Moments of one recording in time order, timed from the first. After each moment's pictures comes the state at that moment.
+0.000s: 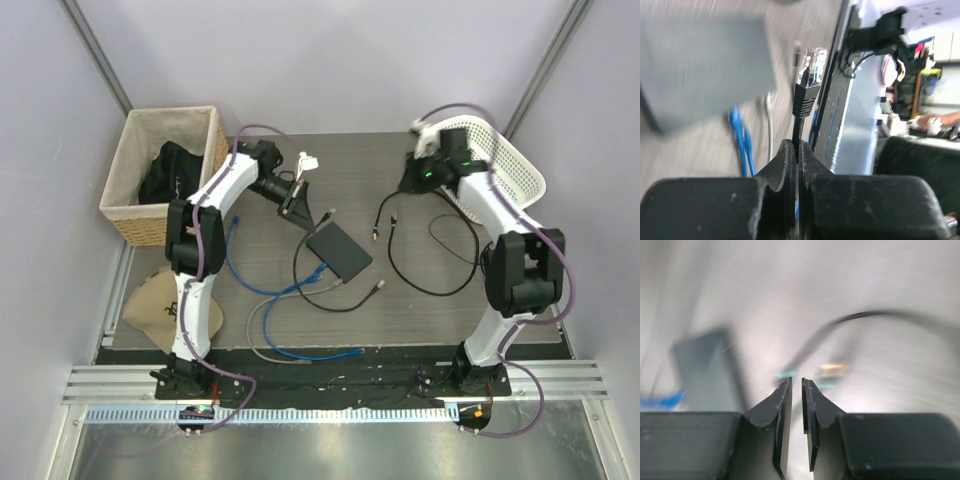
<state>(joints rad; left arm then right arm) -0.31 2.21 1.93 -1.29 1.13 0.43 0.16 1.76 1.41 -0.44 -0.39 -0.05</state>
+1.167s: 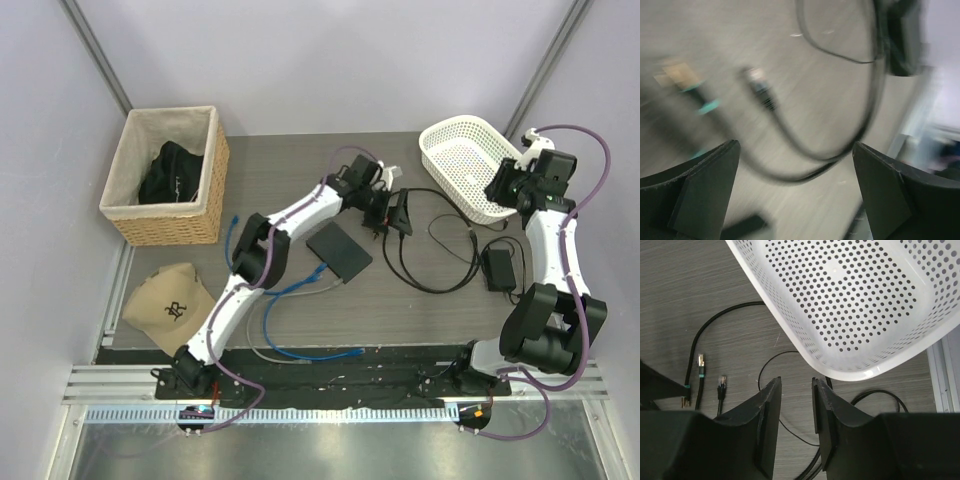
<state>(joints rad) -0.72 2.61 2.33 -0.50 0.70 -0.52 -0.35 1.40 1.18 -0.37 -0.28 0.00</state>
